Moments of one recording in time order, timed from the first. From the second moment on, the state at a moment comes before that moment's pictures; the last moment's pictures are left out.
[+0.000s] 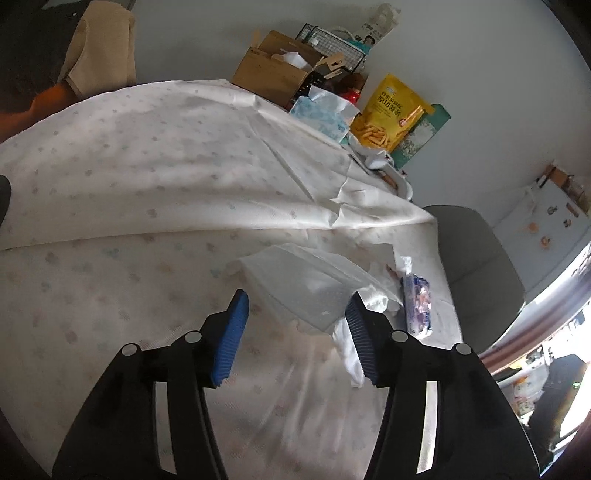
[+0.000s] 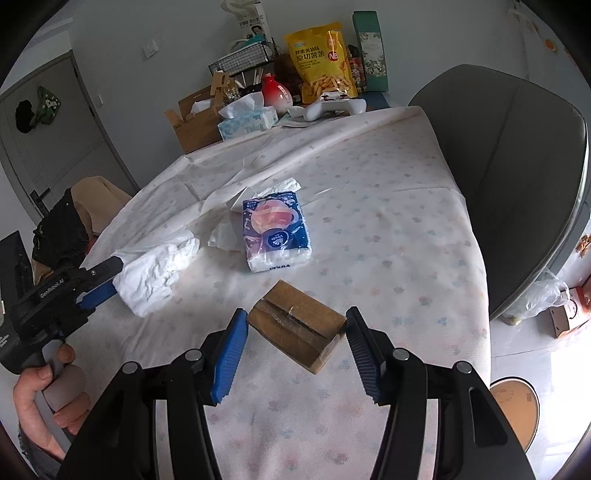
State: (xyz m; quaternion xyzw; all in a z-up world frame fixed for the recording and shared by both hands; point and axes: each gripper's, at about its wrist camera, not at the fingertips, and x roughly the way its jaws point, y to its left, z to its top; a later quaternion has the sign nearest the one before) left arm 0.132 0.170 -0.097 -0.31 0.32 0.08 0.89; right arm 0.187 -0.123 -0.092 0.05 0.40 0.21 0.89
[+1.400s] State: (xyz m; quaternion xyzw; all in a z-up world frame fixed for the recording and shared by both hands) left arm 0.121 0.129 -0.015 -0.26 0.23 0.04 0.94; right arm 0.169 -0.155 -0.060 0.09 0.36 0.24 0.90
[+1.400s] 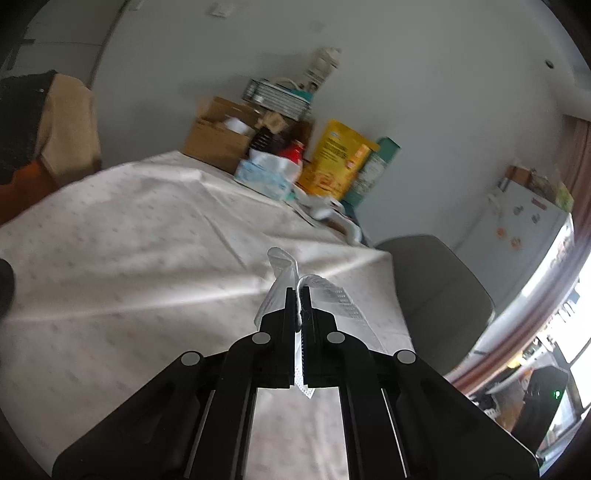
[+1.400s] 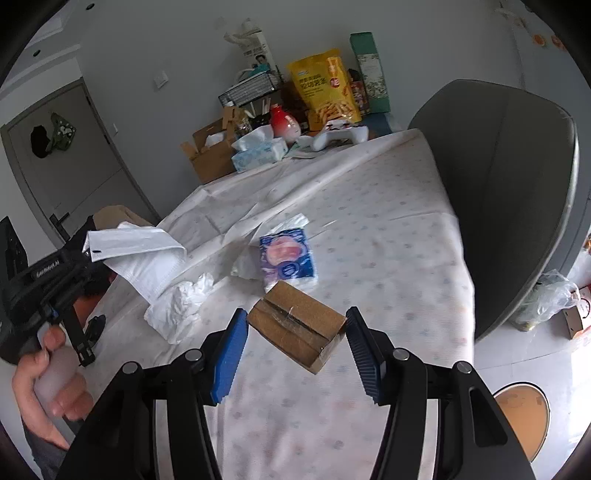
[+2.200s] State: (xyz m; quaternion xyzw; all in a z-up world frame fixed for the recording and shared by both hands) left arm 0.158 -0.056 -0.031 -0.22 0.29 -0.15 0.92; right arm 0.122 -0.327 -0.052 0.09 0.37 0.03 0.93
